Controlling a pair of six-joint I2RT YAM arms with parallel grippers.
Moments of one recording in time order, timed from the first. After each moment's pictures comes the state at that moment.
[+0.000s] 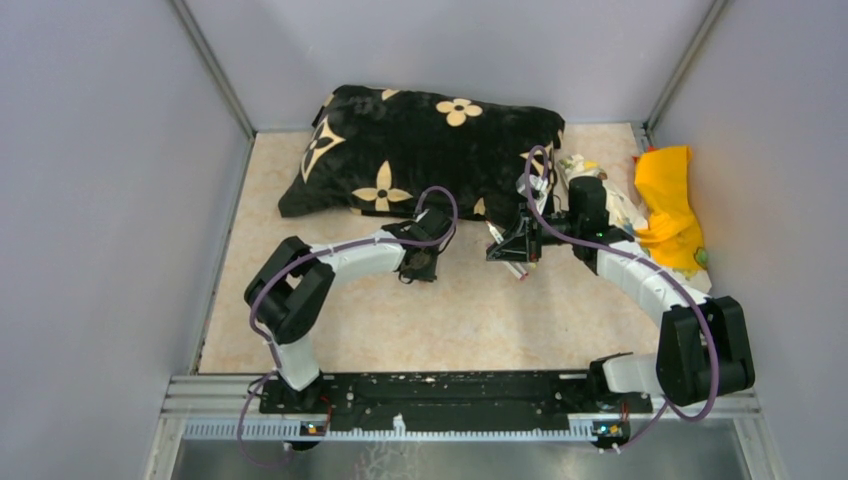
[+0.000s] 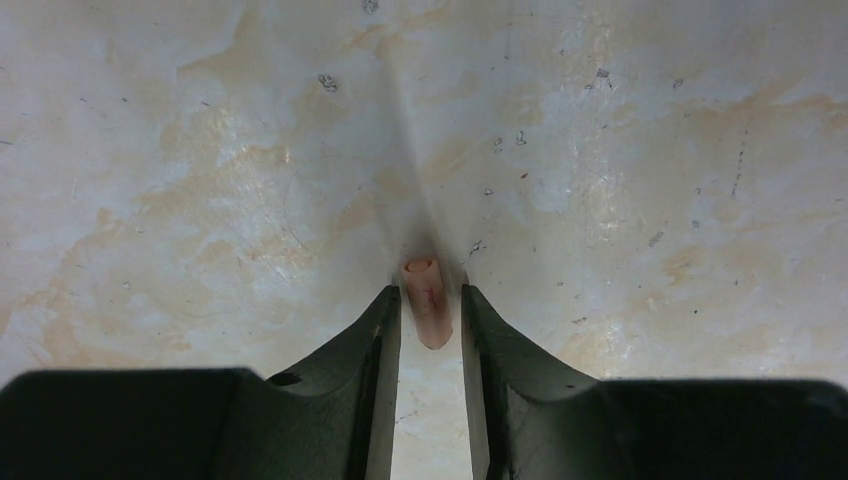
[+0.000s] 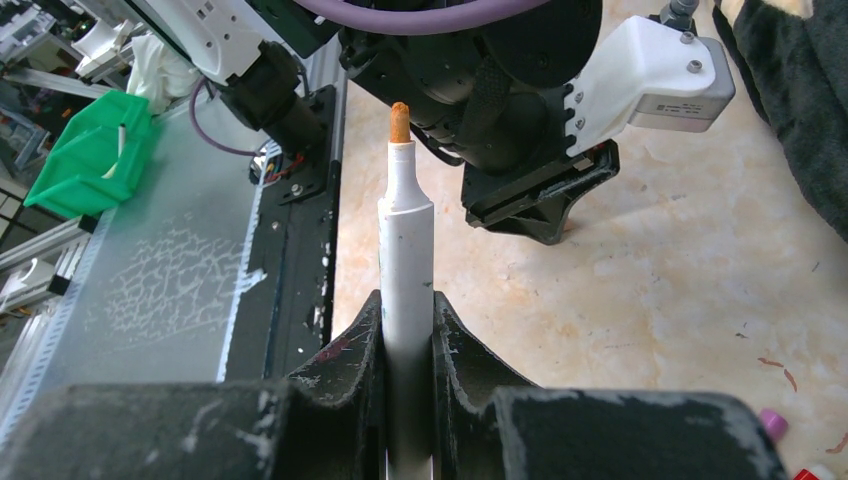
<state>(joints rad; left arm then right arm) -0.79 1.78 1.09 -0.46 -0.24 -0.53 0.24 1.31 0.78 0.05 -1.30 -0.05</state>
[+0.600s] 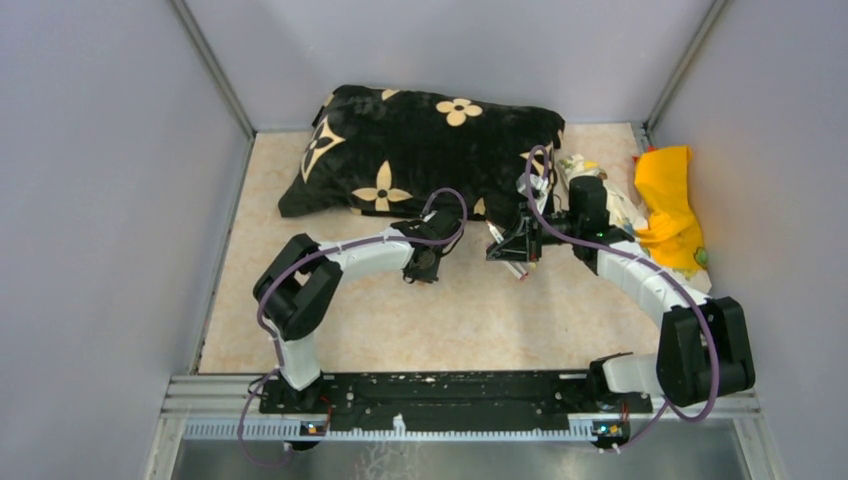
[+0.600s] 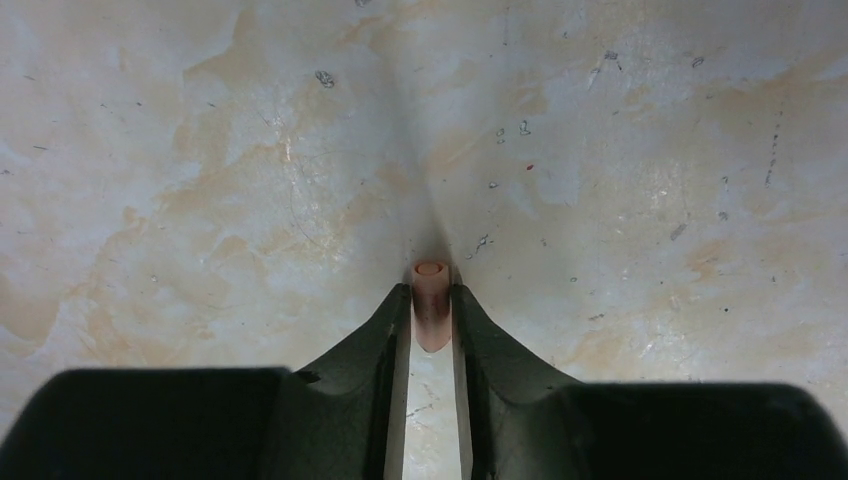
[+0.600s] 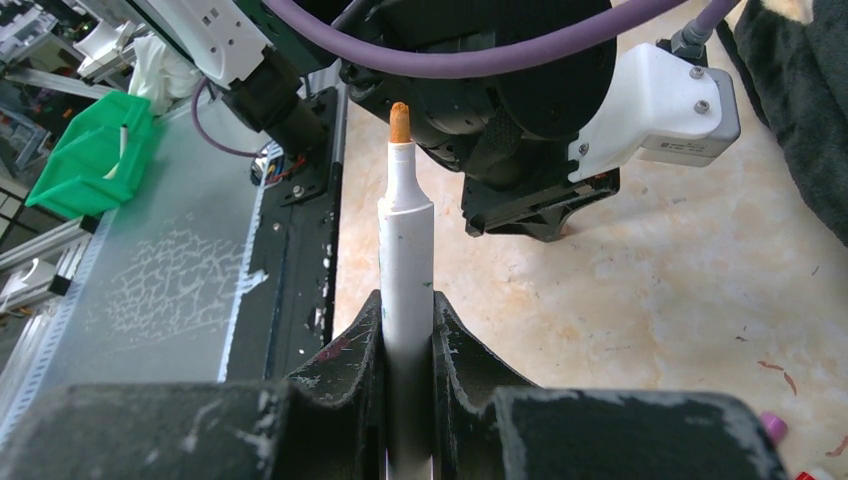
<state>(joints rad) -0.82 1.83 1.16 -0.55 -0.29 -0.49 0.24 1.31 0.78 0.06 -1.31 -0.05</state>
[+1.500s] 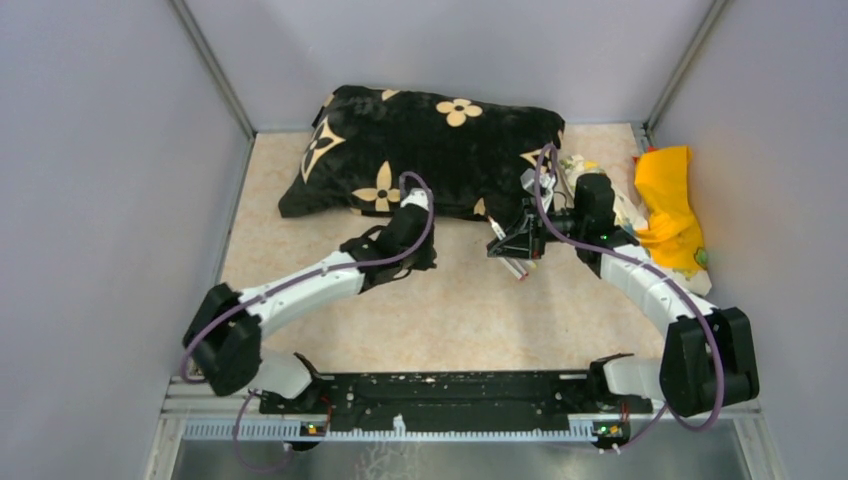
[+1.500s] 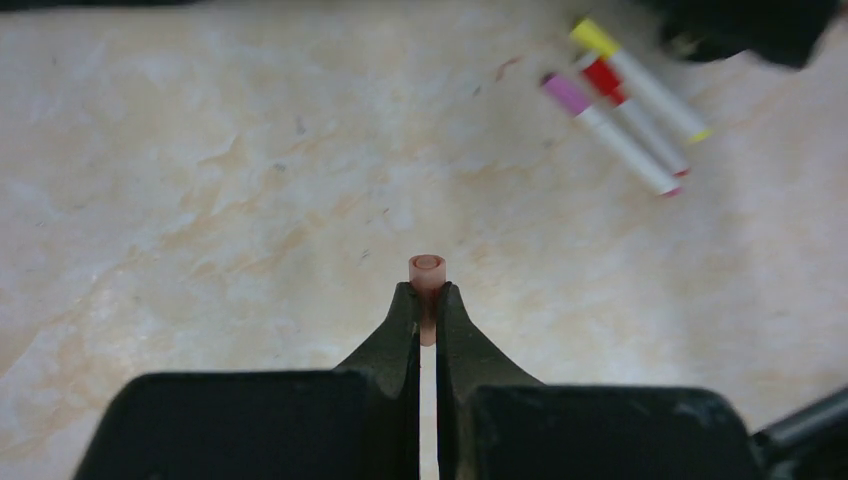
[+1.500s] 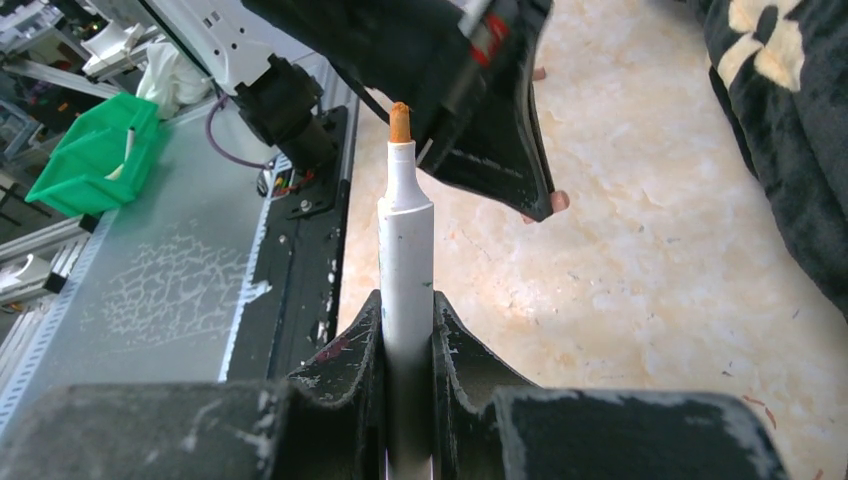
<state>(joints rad) -0.83 1.47 0.99 -0.35 -0.26 -0.54 0.24 1.26 0.77 0.15 -1.33 0.02</state>
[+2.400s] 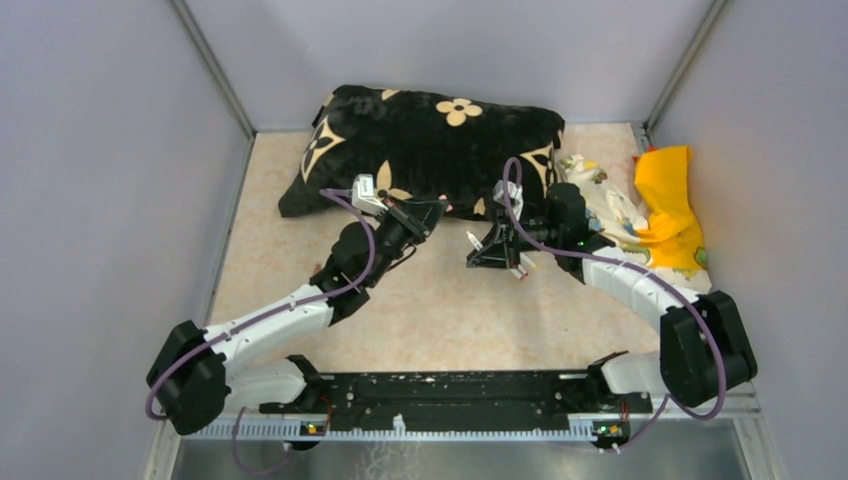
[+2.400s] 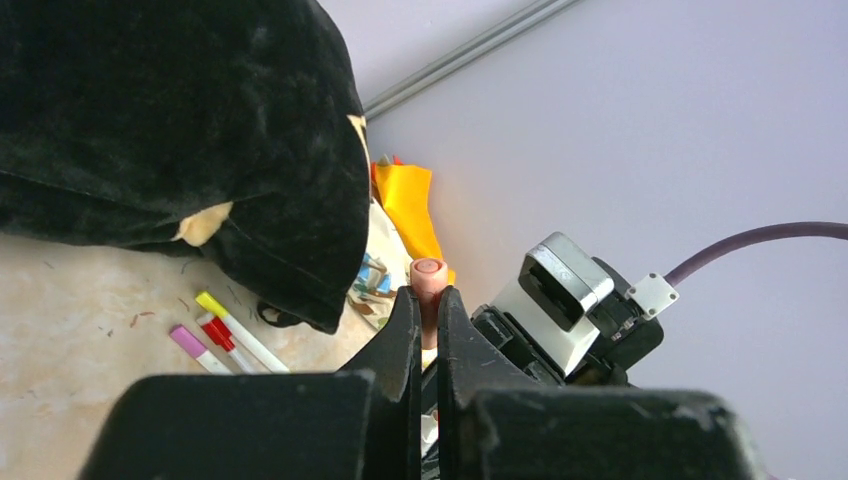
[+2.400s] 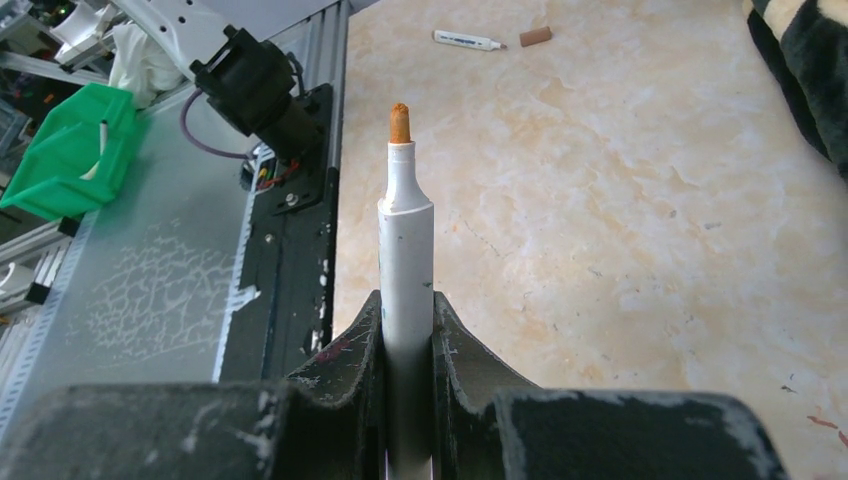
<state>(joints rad) -0.82 1.14 0.67 0.58 -0.26 -1.02 0.40 1.31 0.75 0.19 -1.16 0.05</state>
